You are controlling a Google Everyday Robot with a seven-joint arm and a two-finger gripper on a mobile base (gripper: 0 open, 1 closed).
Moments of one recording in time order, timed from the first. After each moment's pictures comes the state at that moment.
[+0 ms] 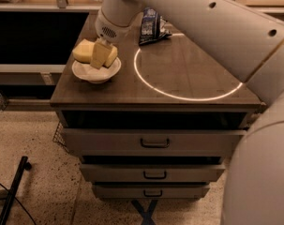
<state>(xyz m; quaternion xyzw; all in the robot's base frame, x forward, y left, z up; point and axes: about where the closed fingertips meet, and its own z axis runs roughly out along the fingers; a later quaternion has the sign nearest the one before) 0.657 0.100 0.909 -0.60 0.75 0.06 0.27</state>
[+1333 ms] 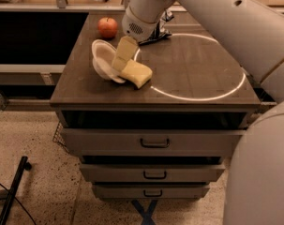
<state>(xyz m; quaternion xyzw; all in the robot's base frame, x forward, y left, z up) 0.665 0.036 0.901 -0.59 0.77 0.08 0.24</state>
